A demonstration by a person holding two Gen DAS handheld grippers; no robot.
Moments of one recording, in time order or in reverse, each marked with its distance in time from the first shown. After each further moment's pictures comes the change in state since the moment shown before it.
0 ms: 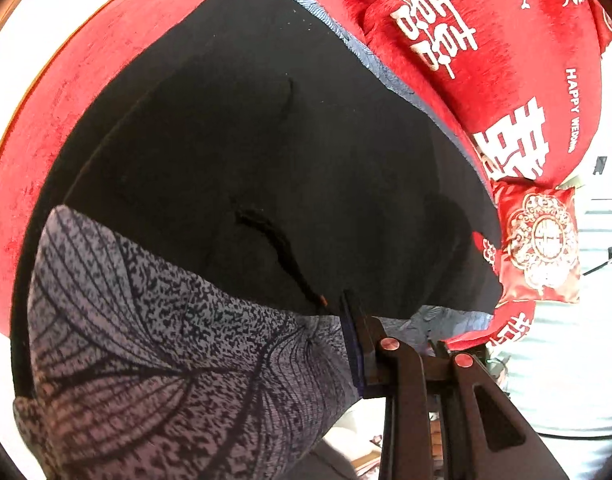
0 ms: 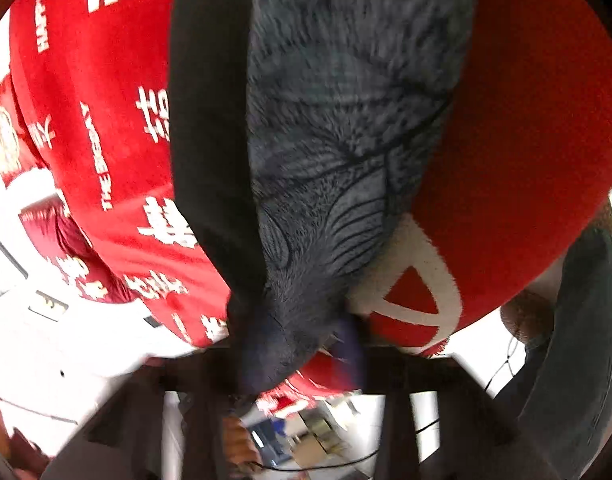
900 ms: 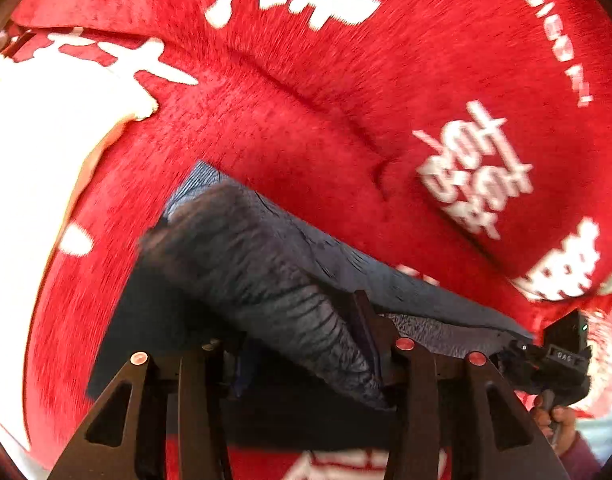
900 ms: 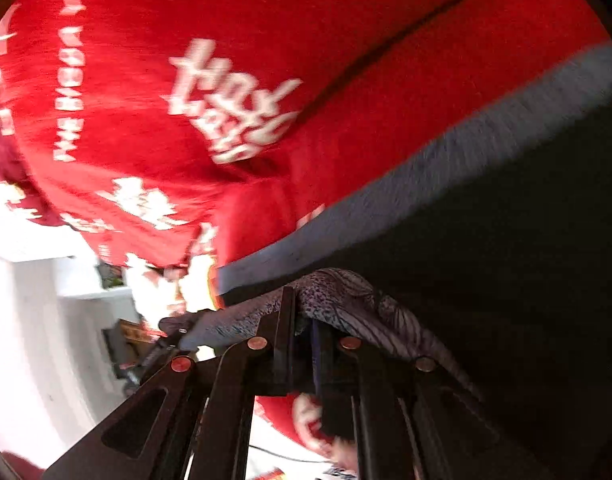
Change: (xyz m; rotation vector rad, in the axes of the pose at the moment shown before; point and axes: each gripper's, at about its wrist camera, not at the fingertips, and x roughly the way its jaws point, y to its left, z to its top) left arm 0.021 -0.058 0.209 -0.058 -0.272 0.227; right arm 0.175 0.241 0.216 -0.468 0.340 -0.369
